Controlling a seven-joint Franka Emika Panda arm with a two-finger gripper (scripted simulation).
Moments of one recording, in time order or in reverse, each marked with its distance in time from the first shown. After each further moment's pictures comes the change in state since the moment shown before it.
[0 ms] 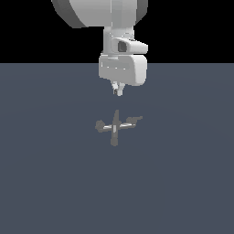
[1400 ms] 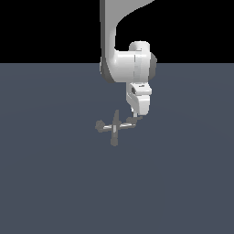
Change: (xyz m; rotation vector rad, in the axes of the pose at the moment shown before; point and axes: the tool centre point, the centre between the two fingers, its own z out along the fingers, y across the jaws) arm 0.132 -0.041 0.133 -0.006 0.014 0.435
